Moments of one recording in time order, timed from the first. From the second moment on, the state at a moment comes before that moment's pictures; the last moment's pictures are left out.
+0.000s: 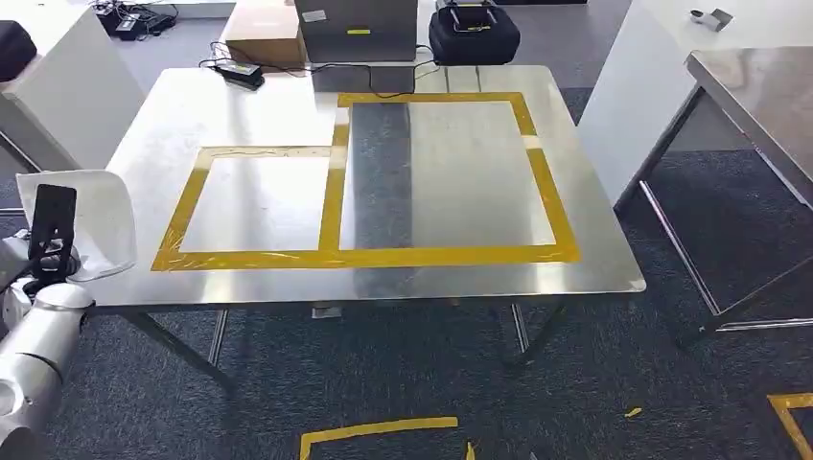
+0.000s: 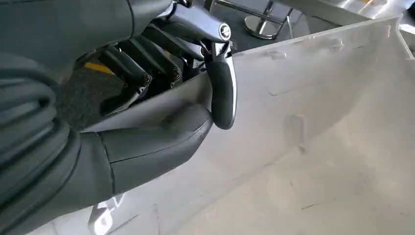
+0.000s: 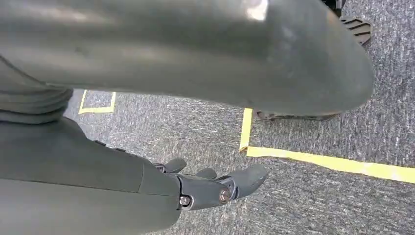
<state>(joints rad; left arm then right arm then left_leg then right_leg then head) -0.90 0.29 -0.07 -0.28 -0.49 0.54 -0.05 -0.03 0.08 -0.51 -0.16 0.50 0.18 -0.07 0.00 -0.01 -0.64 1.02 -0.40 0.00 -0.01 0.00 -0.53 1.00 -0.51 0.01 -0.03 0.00</state>
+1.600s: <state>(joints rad) -0.96 0.22 -0.09 -0.26 -0.48 0.49 -0.19 -0.04 0.08 -0.52 -0.16 0.54 0.18 -0.07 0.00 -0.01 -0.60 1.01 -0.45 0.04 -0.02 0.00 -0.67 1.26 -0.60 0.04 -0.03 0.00</state>
